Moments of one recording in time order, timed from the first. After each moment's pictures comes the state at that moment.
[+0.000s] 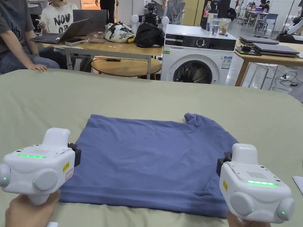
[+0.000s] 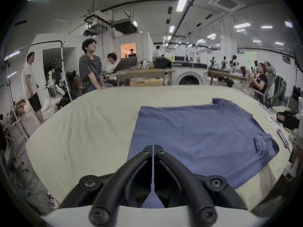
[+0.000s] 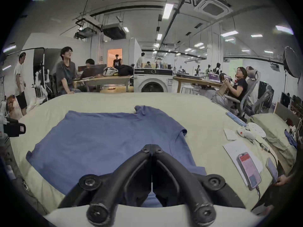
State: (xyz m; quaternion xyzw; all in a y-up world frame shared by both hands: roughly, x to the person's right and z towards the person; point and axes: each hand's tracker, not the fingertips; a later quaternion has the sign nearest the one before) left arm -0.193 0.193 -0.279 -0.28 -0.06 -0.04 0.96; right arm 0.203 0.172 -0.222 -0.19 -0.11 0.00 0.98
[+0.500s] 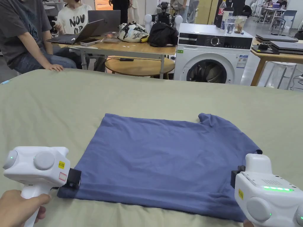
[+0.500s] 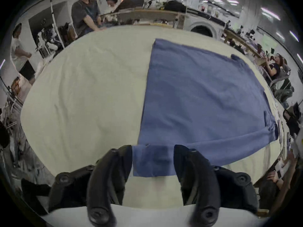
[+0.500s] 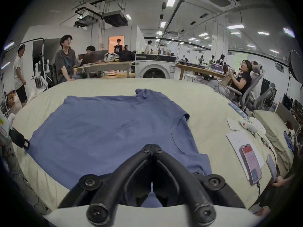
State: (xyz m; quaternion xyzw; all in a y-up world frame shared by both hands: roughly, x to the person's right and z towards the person) left arm -0.252 0.143 -0.318 -0.54 -0.04 0.01 0.84; right arm 0.209 0.154 -0.227 -0.26 -0.10 0.00 0.96
